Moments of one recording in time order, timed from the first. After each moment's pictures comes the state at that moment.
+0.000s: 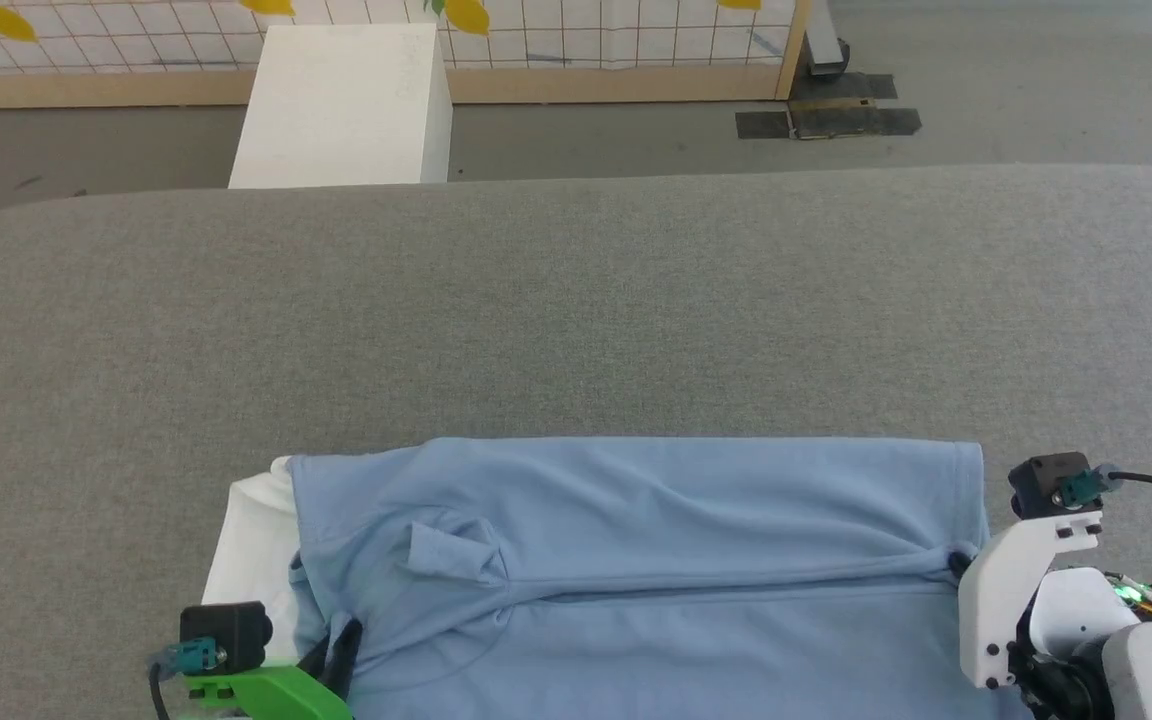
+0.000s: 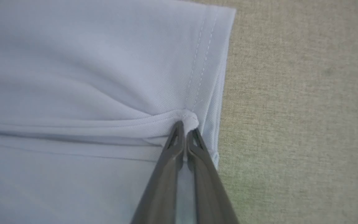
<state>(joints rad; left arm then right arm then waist) 0.10 0.38 -0.32 0.06 -0.64 0.09 0.17 -0.11 -0.18 -0.01 0.22 0.19 0.13 0.67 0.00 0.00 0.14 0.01</state>
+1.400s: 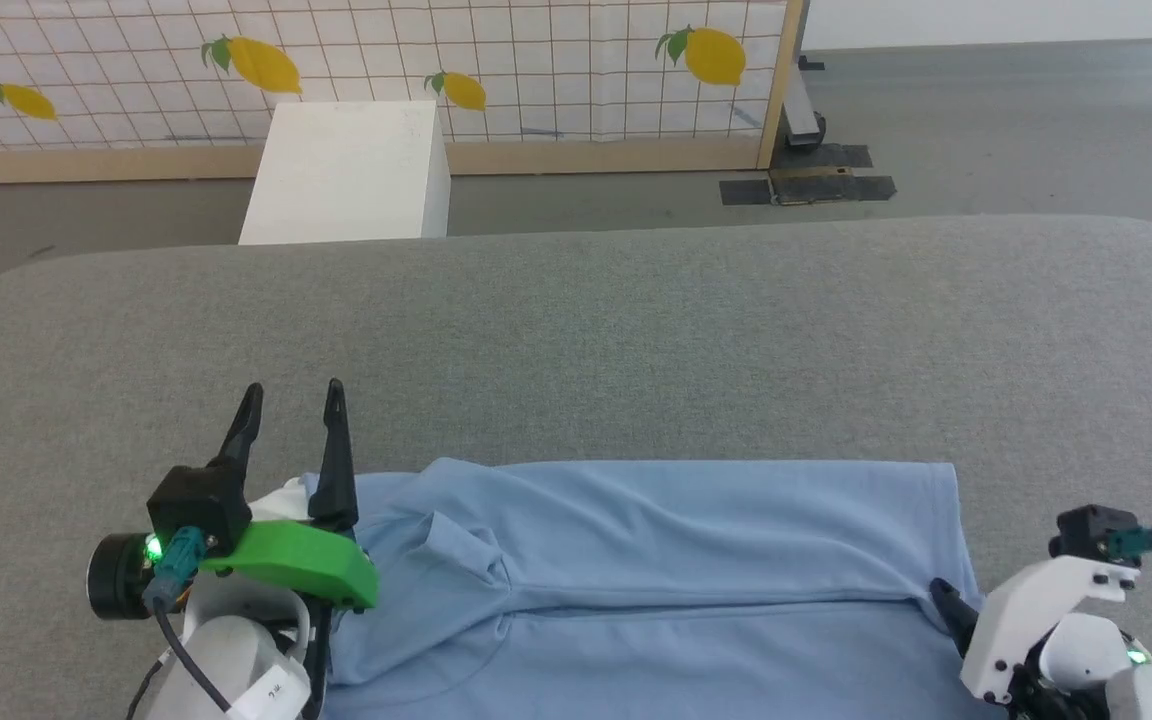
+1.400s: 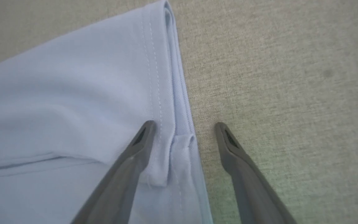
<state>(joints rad) -0.18 0.22 -0.20 0.19 -0.33 0.11 -0.25 -0.13 -0.06 -0.22 0.43 0.24 0.13 0.48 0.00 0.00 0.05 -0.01</state>
